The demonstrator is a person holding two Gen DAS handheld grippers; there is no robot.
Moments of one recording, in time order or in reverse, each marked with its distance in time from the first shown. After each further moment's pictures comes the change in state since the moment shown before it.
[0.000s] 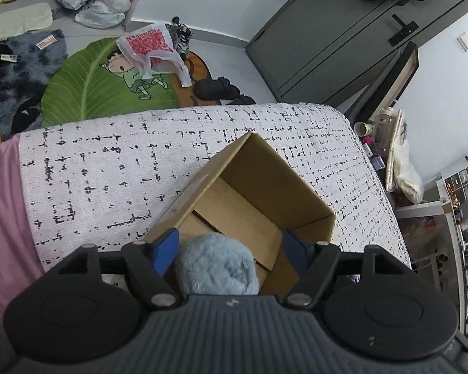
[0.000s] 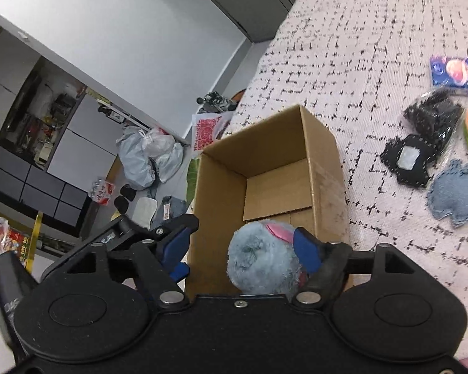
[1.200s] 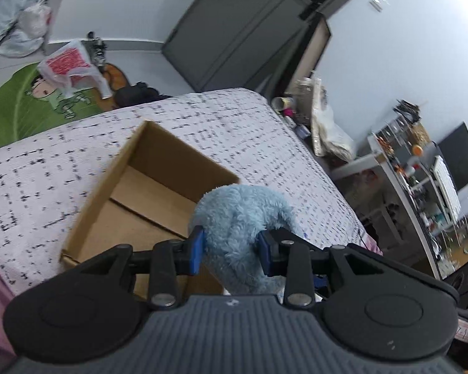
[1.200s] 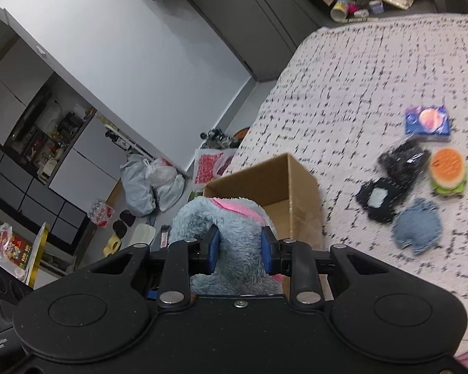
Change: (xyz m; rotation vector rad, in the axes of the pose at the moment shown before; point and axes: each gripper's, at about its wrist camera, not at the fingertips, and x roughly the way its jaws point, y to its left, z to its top) left arm -0.031 -0.042 -0.030 0.203 0.016 -0.234; right arm -0.038 -0.005 0.000 -0.050 -0.142 -0.003
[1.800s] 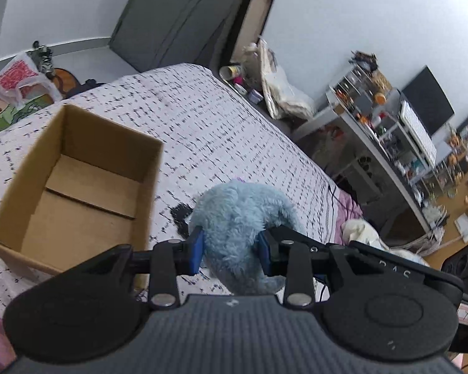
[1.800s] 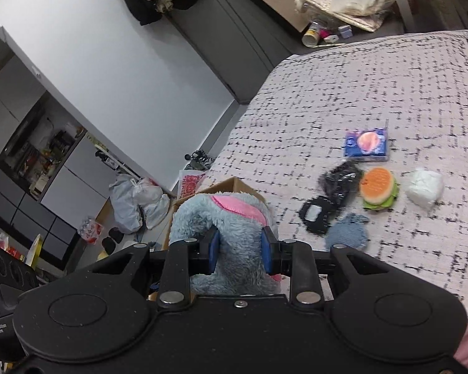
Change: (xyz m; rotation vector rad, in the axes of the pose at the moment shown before) left arm 0.015 -0.066 -0.038 0.176 0.075 -0.098; right arm -0.067 -0.048 0.003 -0.003 -0.083 -0.047
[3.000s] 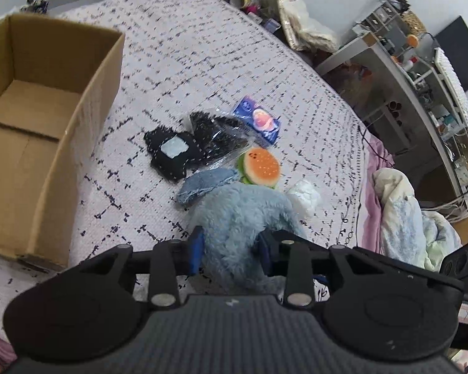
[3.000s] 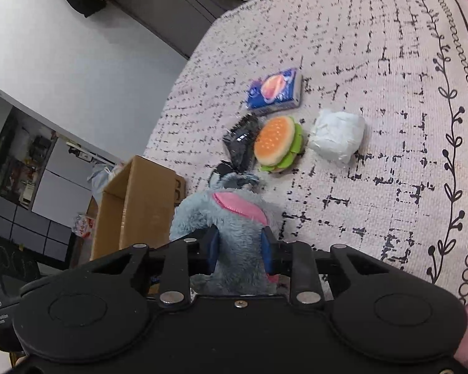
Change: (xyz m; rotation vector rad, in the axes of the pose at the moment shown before) left arm 0.113 -0.026 -0.048 0.020 0.217 0.085; right arm 0.022 -0.135 -0.008 0.172 0.149 -0.025
